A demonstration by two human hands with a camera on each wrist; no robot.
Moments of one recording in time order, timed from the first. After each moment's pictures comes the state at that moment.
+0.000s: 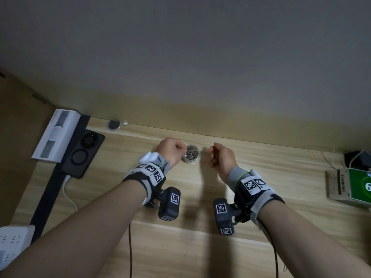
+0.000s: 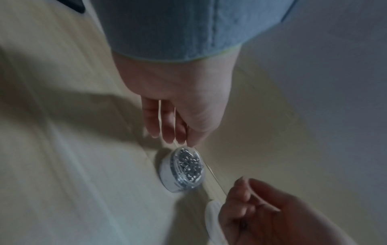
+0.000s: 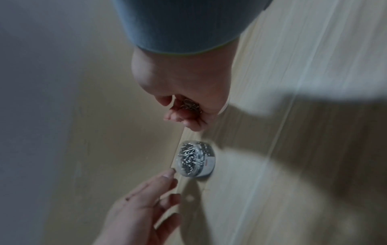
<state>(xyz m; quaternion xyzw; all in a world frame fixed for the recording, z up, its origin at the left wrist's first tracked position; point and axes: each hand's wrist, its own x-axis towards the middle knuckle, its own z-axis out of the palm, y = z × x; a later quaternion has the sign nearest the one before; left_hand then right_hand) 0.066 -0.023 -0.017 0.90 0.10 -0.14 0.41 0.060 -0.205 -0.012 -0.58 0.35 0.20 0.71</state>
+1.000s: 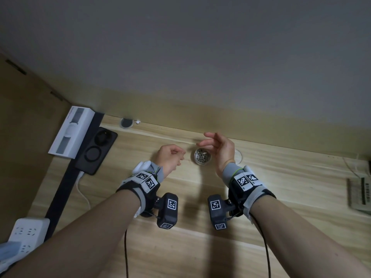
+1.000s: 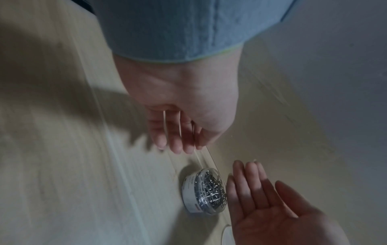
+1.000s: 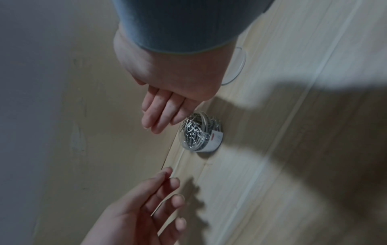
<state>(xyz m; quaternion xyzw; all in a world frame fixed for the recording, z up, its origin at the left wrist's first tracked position) 0.044 0.011 -0.022 0.79 0.24 -0.19 0.54 0.075 -0.158 -0.015 -0.53 0.24 0.13 0.80</state>
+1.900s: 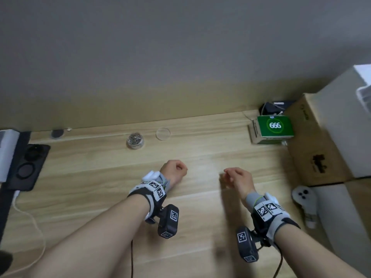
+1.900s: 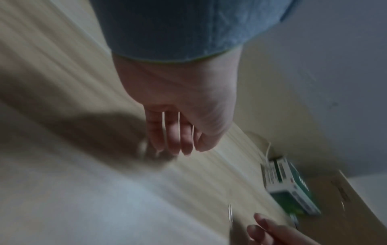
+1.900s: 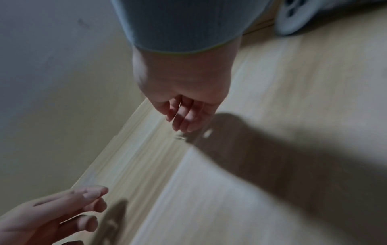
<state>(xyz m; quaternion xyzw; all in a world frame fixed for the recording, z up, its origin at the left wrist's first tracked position) -0.078 -0.184 -0.019 0.83 0.02 -0.31 0.45 -0.166 -0.411 -0.012 -0.65 0.43 0.06 0.63</state>
